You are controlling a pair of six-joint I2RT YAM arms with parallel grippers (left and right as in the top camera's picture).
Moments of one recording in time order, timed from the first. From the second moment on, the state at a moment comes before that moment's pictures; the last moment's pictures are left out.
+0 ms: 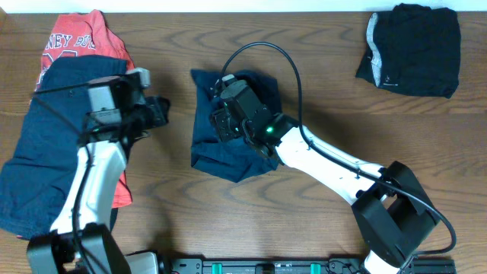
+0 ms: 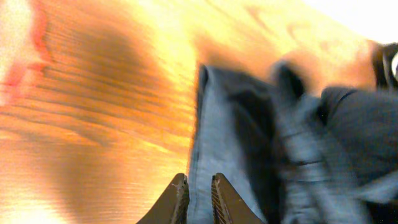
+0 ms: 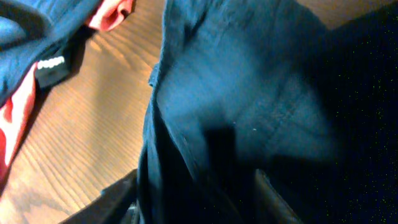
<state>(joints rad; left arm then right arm) 0.17 1.44 0.91 -0.28 0.46 -0.23 0.77 1.86 1.30 -0.19 -0.03 0.33</state>
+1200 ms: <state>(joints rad) 0.28 1.37 0.91 -0.32 0.44 -0.26 0.76 1.98 1.41 -0.34 -0.26 0.26</state>
